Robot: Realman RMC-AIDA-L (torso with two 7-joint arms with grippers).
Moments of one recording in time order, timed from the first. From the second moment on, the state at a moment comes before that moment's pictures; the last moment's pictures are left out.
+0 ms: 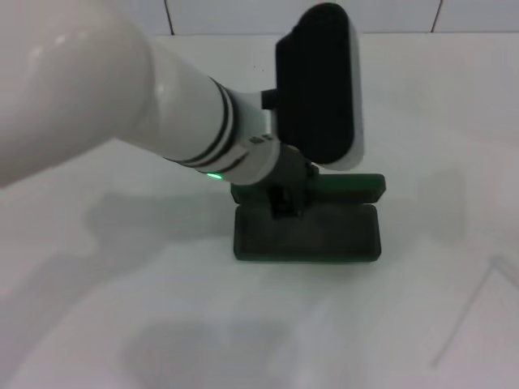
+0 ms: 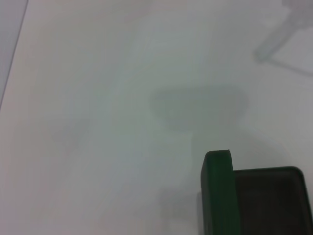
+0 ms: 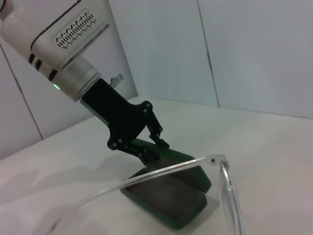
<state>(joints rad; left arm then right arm) -0.63 -2.10 1.89 1.53 2.60 1.26 -2.24 0.13 2.01 -0.25 -1.17 -2.09 -2.15 1.44</state>
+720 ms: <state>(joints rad) -0.61 -2.10 2.06 1.50 2.78 1.10 -2.41 0.13 2.01 -0.23 -1.10 -2.05 -2.15 1.42</state>
